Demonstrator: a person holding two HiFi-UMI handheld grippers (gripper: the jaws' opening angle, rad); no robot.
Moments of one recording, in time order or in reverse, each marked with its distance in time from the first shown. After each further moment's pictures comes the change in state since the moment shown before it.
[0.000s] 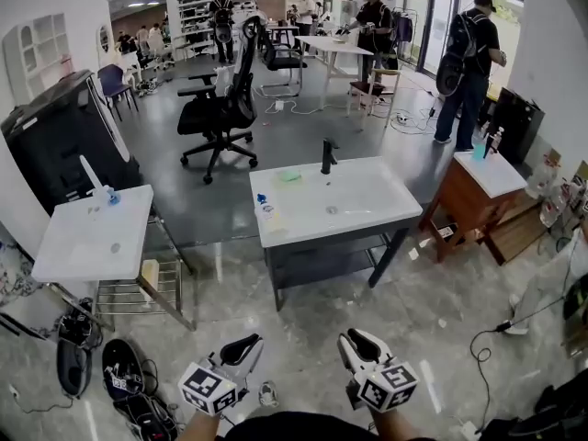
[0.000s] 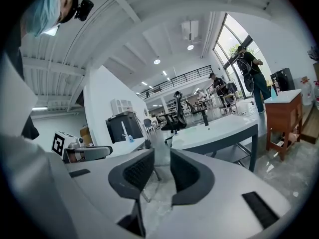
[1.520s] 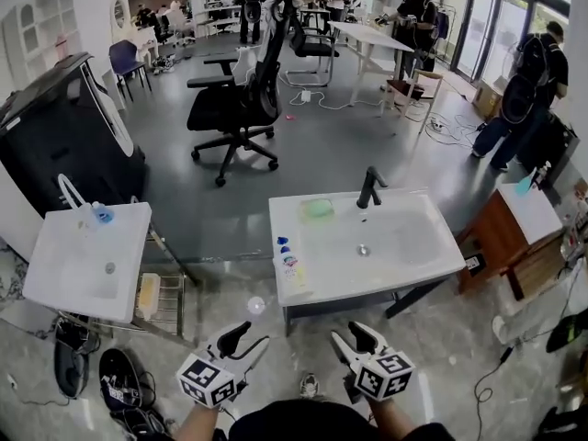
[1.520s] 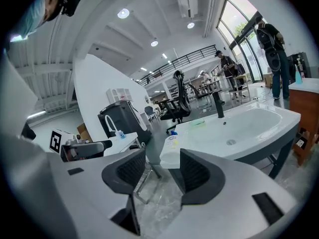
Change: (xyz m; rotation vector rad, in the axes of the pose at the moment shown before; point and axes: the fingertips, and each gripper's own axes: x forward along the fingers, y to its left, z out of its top) left arm 0.143 0.230 0.037 -0.125 0.027 0.093; right arm 0.277 -0.087 0.053 0.044 0.184 0.072
